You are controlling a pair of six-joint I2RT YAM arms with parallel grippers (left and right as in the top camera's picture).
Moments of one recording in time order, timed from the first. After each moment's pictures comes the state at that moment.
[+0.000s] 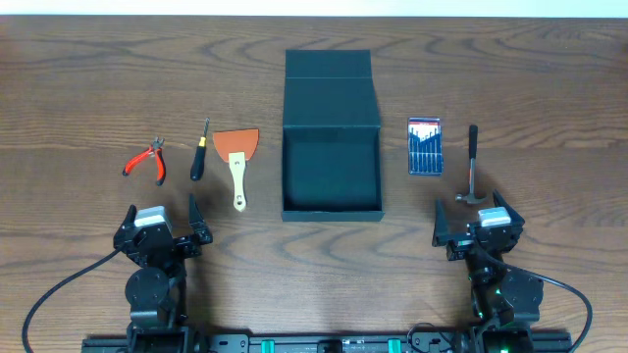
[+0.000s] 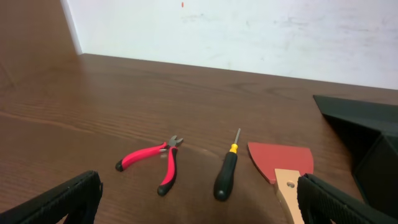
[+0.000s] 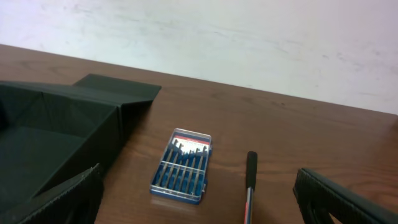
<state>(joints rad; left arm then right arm) 0.01 0.08 0.02 -0.10 -0.16 -0.07 0.01 0.04 0.01 -0.06 -0.10 -0.12</state>
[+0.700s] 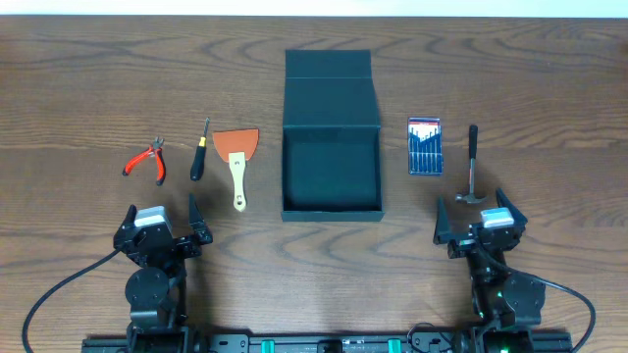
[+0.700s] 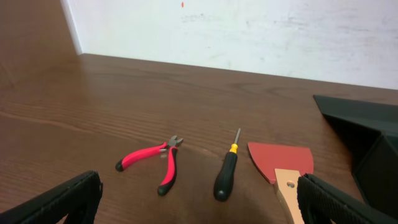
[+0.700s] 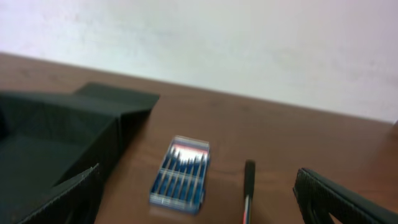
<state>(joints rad) 0.01 0.08 0.02 -0.10 -0.16 -0.07 0.01 0.04 0.01 0.00 -0.10 -0.11</state>
